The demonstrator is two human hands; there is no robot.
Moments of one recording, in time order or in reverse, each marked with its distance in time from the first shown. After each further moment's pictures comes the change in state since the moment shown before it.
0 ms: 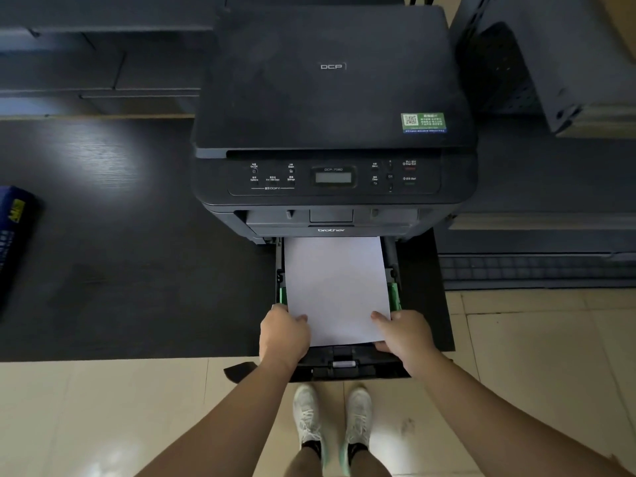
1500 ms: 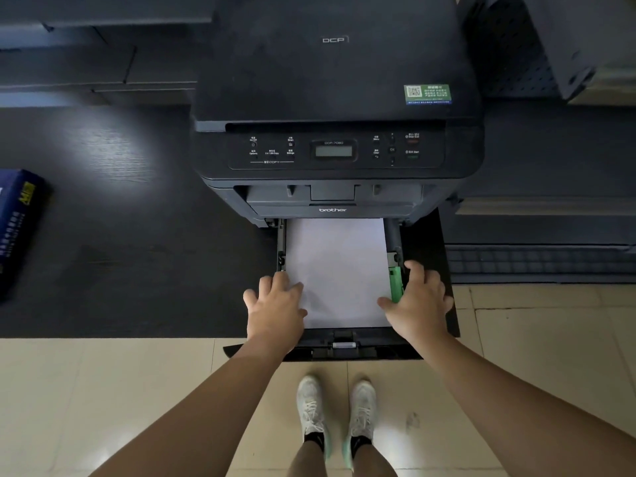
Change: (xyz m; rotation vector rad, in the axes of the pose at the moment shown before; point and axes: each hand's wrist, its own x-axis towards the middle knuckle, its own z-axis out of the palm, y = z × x) left_hand -0.001 -0.018 -0.007 0.965 0.163 0.537; right_hand 0.013 0.007 -0.012 -0.680 0.383 -0.435
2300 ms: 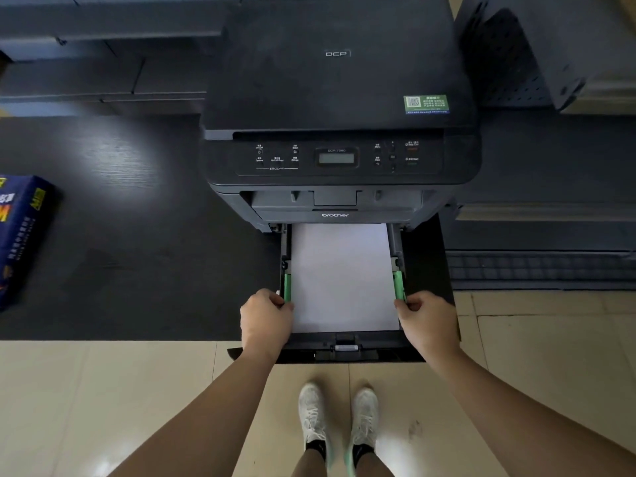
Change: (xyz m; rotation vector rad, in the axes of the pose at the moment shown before) left_hand -0.003 -0.014 -0.003 -0.841 0.031 -0.530; right_hand -0.010 0.017 0.000 0.270 0.056 0.018
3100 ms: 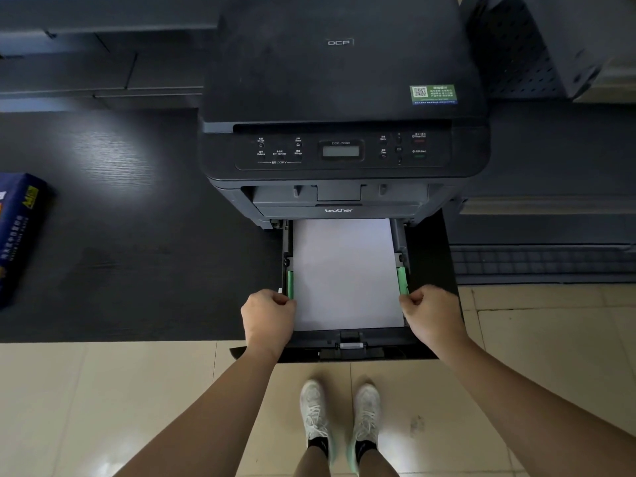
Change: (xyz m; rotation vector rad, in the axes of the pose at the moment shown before) left_hand 0.000 0.002 0.000 -0.086 0.009 -0.029; right_hand 0.008 -0.001 -0.002 -0.106 -0.127 -0.040
